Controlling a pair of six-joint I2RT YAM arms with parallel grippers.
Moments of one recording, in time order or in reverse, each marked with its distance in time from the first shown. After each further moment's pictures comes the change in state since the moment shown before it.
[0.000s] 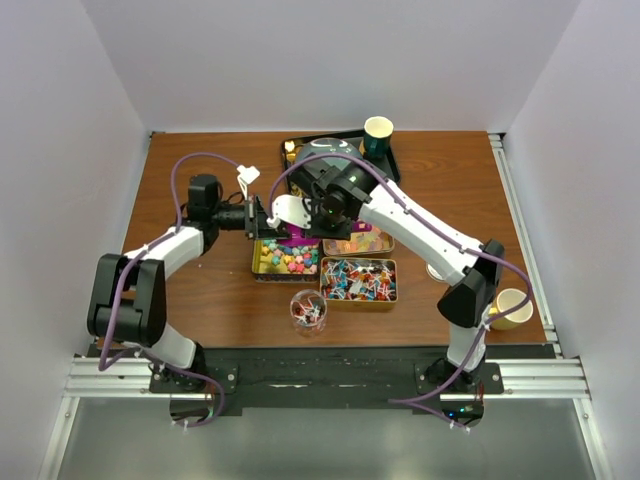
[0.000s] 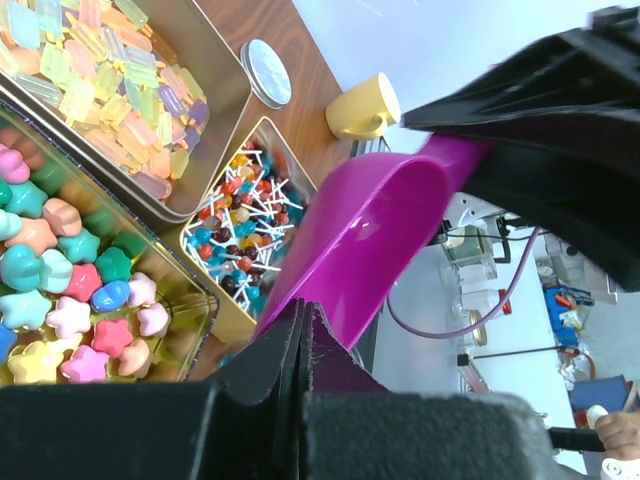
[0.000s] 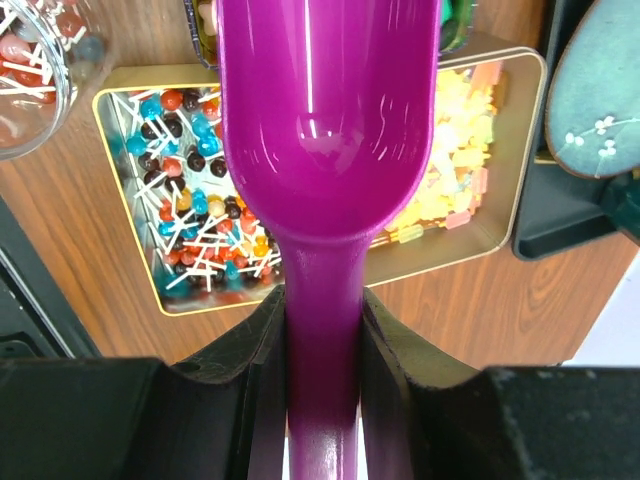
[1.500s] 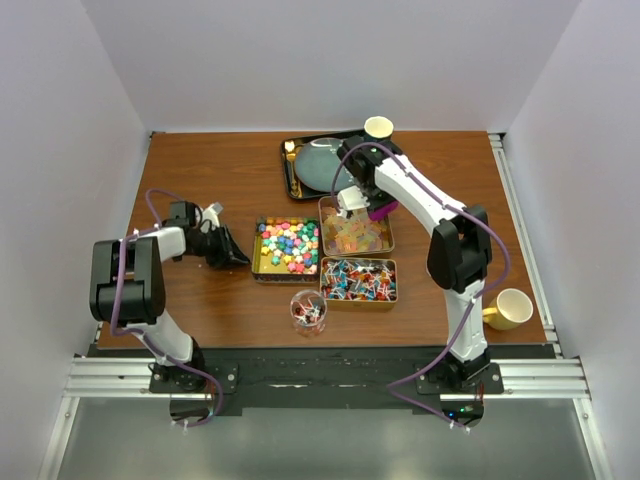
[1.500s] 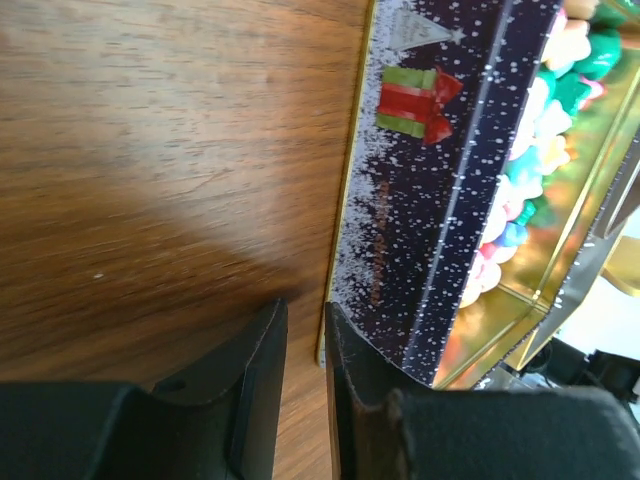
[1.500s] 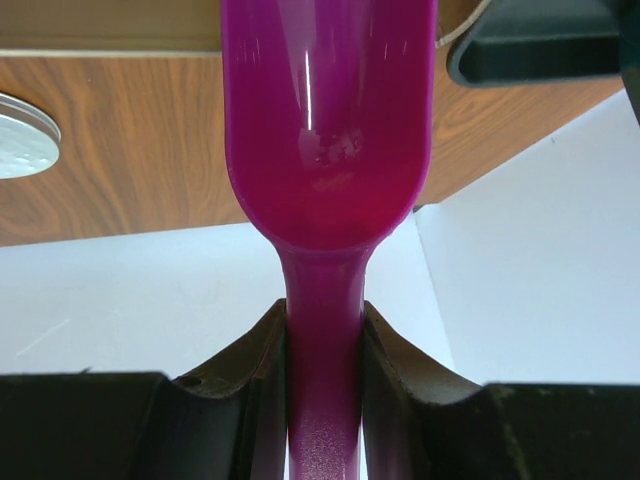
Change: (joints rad) left arm 0.230 0.133 -0.037 -0.531 -0.607 0.237; right arm -0.370 0.209 -0.092 0.108 0.480 -0.688
